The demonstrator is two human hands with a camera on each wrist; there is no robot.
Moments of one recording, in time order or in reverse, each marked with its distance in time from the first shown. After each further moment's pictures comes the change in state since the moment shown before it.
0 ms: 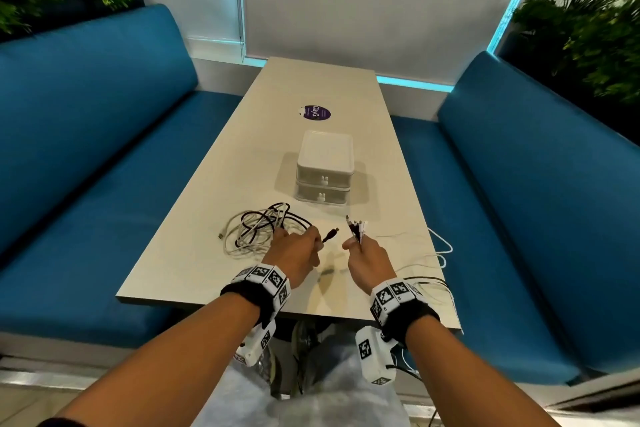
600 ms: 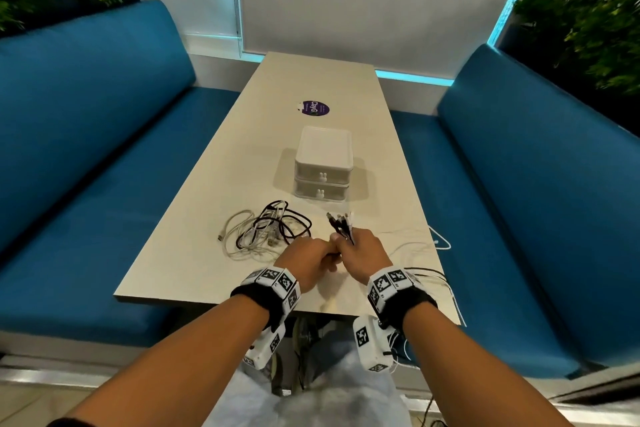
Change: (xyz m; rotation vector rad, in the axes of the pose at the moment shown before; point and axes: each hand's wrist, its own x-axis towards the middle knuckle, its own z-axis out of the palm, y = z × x) left_hand 0.002 0.014 0.012 -0.129 -0.033 0.150; right_hand 0.011 -0.006 -0.001 -0.051 -0.049 -0.081
